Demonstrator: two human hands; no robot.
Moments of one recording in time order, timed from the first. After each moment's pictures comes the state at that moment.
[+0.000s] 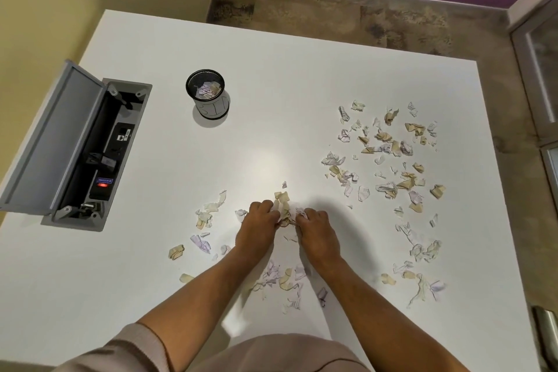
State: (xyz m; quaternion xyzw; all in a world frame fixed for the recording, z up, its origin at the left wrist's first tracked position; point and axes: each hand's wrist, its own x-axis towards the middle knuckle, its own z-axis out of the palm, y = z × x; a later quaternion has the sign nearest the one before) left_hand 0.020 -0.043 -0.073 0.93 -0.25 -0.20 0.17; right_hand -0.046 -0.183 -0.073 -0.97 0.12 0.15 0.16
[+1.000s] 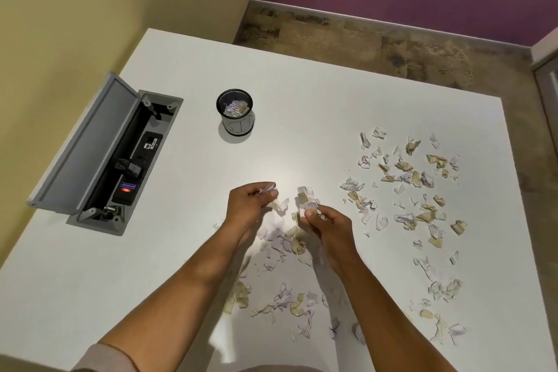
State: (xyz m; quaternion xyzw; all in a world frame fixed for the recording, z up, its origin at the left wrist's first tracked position) left_hand 0.095 -0.023 -0.009 0.62 0.23 -0.23 0.71; right_hand 0.006 -0.188 -0.028 -0.53 0.34 0.05 0.77
